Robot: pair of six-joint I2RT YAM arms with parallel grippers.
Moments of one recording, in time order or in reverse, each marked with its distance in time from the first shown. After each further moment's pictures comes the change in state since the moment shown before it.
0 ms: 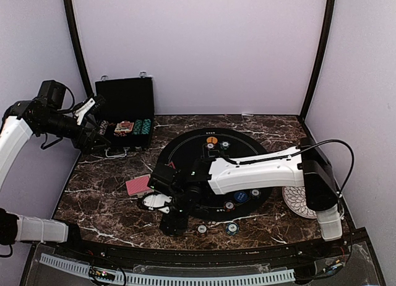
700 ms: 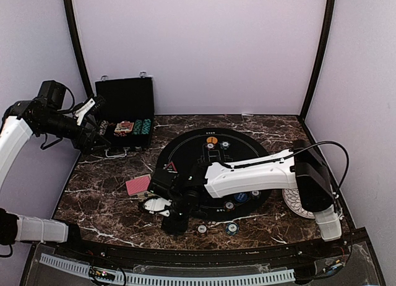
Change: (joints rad) left arm 0.000 0.000 0.000 -0.010 0.000 -0.001; right arm 0.000 0.038 -0.010 0.021 0.007 -0.014
